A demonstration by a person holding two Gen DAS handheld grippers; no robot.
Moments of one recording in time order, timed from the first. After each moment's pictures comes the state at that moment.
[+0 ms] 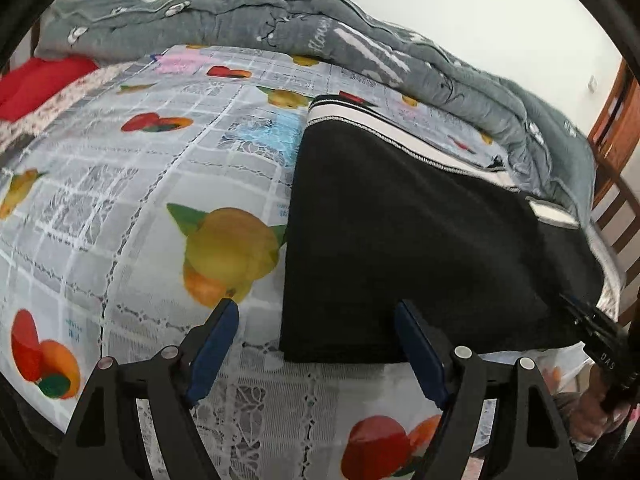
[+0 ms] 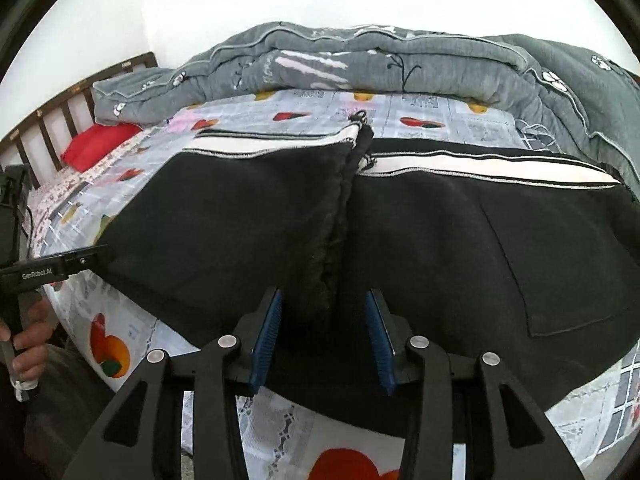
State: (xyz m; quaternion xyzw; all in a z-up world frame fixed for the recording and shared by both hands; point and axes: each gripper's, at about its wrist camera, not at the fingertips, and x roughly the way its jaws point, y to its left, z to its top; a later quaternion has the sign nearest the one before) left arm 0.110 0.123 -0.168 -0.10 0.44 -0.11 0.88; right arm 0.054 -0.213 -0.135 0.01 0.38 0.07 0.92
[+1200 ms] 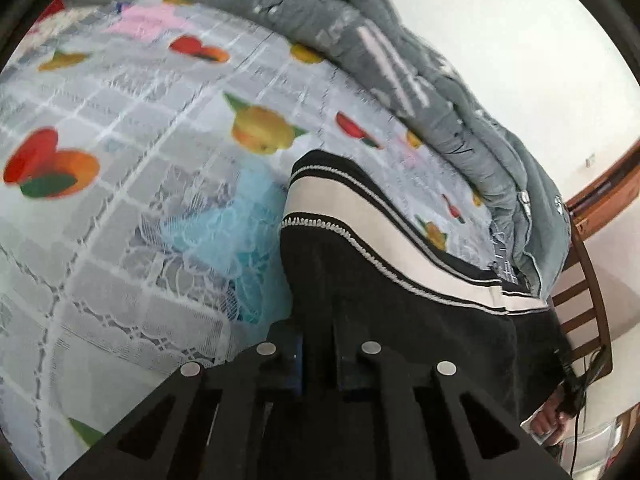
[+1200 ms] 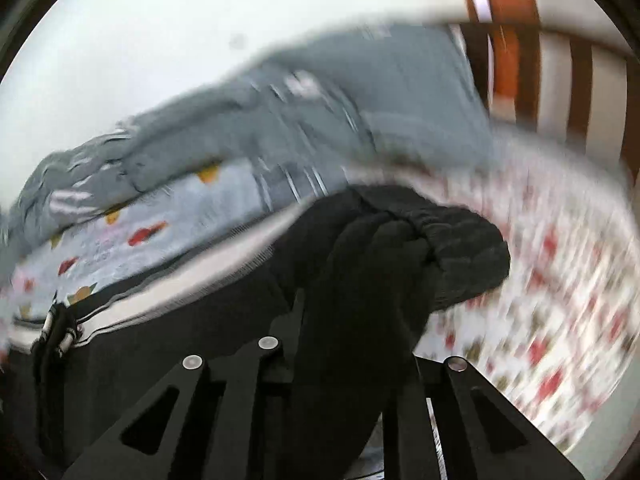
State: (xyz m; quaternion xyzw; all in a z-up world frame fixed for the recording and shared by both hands) left arm 0.258 0.123 -0.174 -0.23 0.47 -0.17 0.83; right arm 0.102 -0.449 -0.098 0.09 0.29 -0.22 0.93
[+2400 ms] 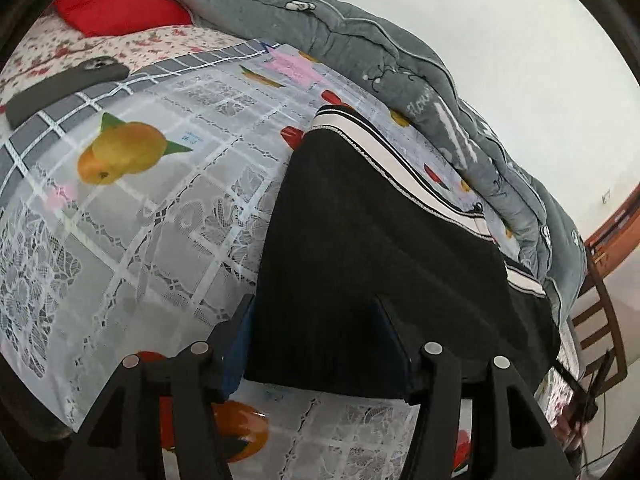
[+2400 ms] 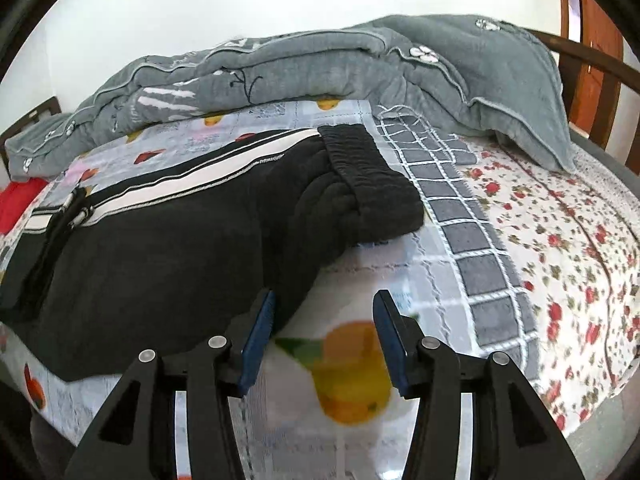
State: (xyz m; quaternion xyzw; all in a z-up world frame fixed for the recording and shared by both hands) left arm 0.142 0.289 -0.195 -0.25 0.42 -0.09 0.87; right arm 0.065 -0.346 -0.122 0.04 0.38 -0.09 0.92
